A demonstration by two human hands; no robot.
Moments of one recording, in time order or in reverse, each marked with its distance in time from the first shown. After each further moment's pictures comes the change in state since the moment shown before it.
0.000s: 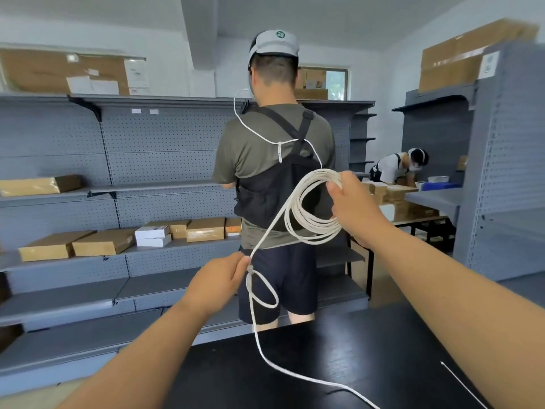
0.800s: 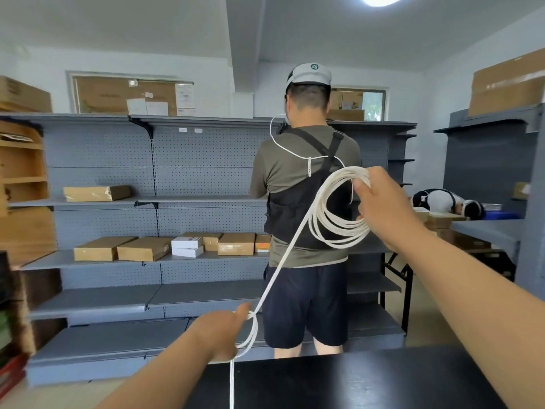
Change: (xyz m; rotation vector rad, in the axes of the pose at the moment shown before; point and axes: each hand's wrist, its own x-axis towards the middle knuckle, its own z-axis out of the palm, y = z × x) left_hand -0.027 -0.053 -0.001 0.463 -0.523 -0.173; right_hand 0.022 -0.043 0.005 -0.057 0.063 -0.176
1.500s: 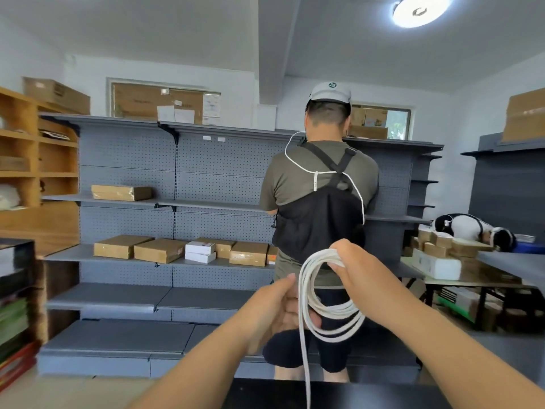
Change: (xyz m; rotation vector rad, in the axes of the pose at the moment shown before) left_hand -0.013 0.056 -0.070 -1.684 -0.038 0.207; right_hand -0.049 -0.011 0.032 -0.315 -0.465 -0.212
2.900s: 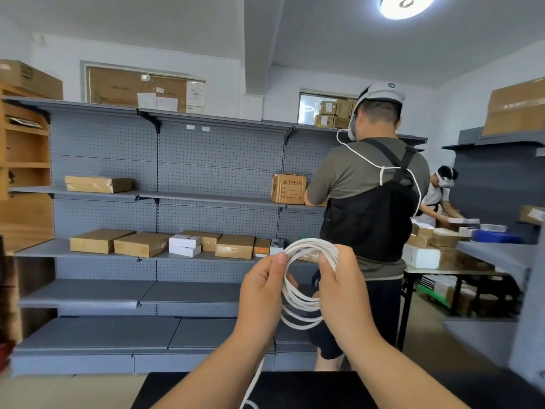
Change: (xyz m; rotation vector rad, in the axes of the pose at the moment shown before) left_hand 0.016 -0.010 0.026 0.096 0.577 0.540; right_hand -0.003 -0.009 0.054 0.598 0.502 0.216
